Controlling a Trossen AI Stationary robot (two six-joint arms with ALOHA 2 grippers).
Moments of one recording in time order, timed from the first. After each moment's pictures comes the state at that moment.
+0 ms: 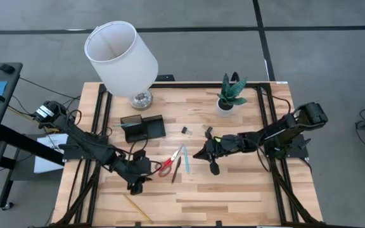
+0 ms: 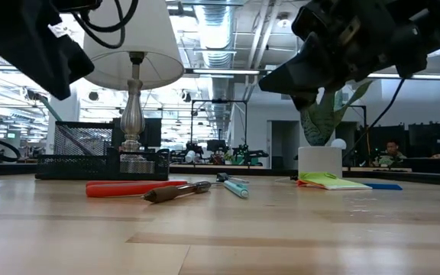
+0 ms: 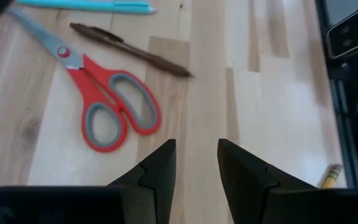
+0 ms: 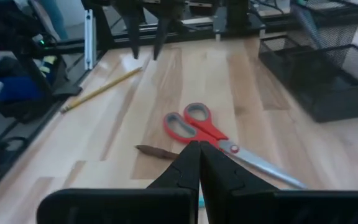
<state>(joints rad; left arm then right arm) -0.58 1.34 0.75 -0.30 -0.21 -0.62 0.22 1.54 0.55 0.64 0.02 0.16</state>
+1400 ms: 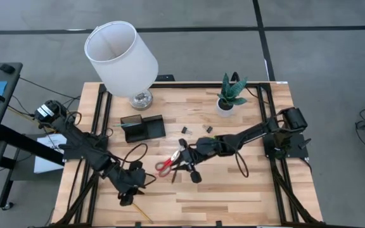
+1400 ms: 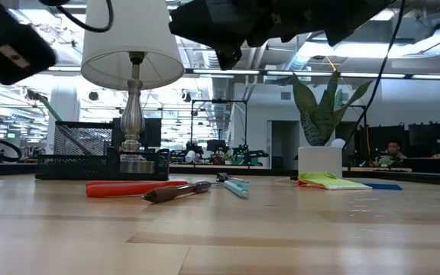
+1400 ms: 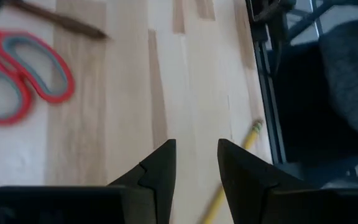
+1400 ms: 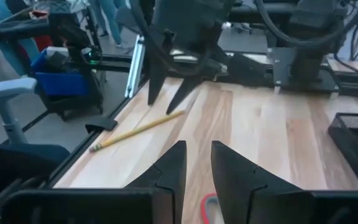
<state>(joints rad) -0.72 1.34 0.75 -0.26 -0.09 -0.71 0.23 1.81 1.02 0.49 -0.16 -0.01</state>
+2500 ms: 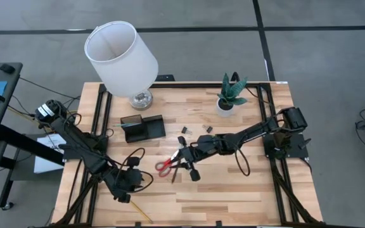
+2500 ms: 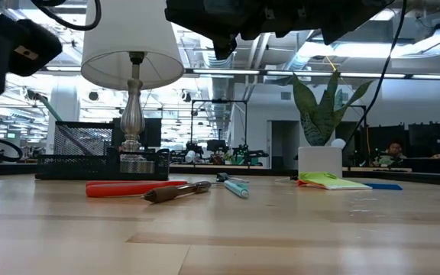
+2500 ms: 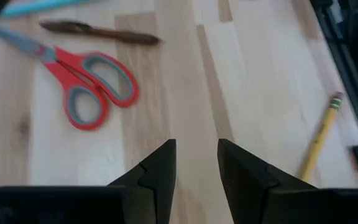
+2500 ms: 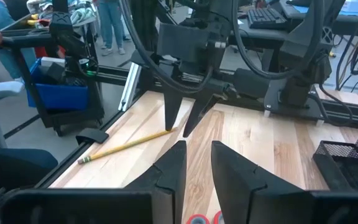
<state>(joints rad) -0.78 1.34 0.75 -0.38 -0.34 -0.54 0.22 1.80 1.02 0.55 -0.16 -0.08</state>
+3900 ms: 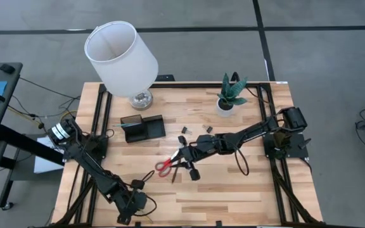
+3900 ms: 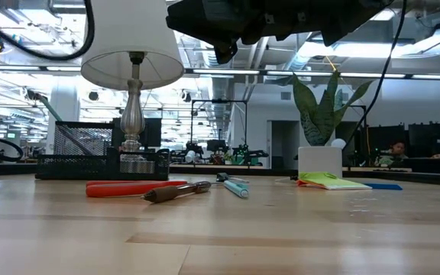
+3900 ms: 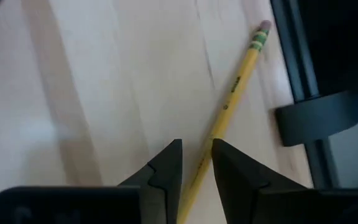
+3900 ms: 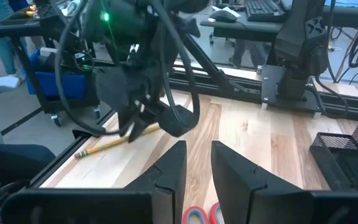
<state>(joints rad) -0.87 1.74 0.88 -0.21 -0.03 -0.66 0.21 1.80 1.02 0.53 -0.16 -0.08</state>
